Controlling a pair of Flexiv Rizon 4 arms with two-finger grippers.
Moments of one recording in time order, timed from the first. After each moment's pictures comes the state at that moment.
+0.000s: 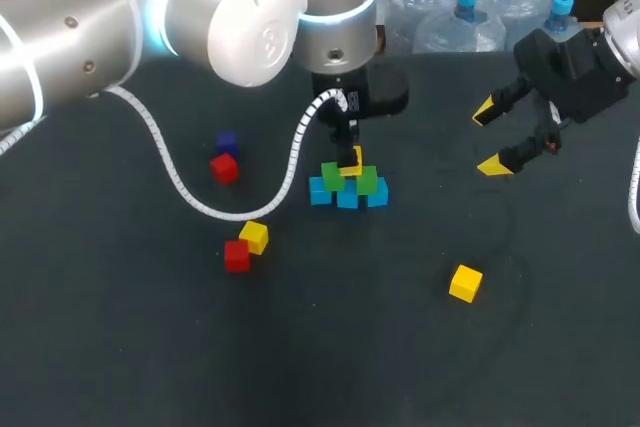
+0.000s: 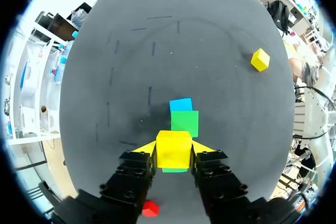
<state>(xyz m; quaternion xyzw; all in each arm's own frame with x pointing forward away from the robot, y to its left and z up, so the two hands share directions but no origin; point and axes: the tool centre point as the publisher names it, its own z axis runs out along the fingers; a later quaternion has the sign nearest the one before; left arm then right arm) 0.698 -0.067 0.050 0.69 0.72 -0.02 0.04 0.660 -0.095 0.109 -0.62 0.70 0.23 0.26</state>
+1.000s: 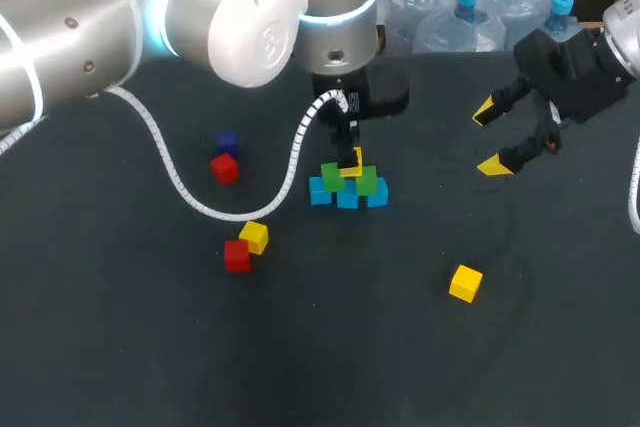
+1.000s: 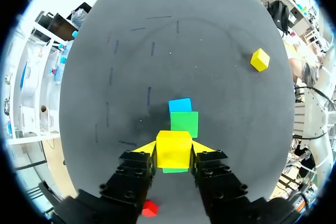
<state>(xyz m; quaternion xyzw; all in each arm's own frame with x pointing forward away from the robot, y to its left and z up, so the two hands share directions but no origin) 0.696 -0.067 0.050 0.69 0.72 -0.02 0.04 0.660 -0.095 0.109 -0.62 0.70 0.23 0.26</state>
